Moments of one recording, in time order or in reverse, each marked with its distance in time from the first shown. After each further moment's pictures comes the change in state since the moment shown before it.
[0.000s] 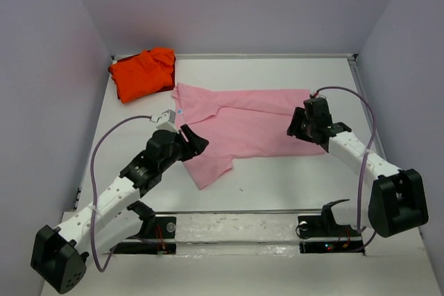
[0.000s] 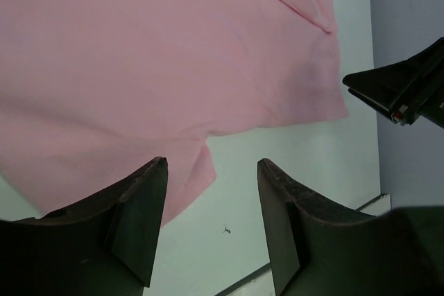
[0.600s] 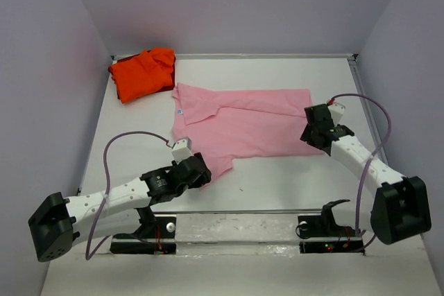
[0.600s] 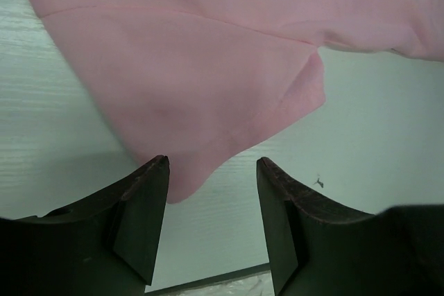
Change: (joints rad) left arm -0.454 0.096 -0.070 -0.240 -0.402 -0.251; right arm 0.000 -0.115 -0.061 -0.176 0.380 0.141
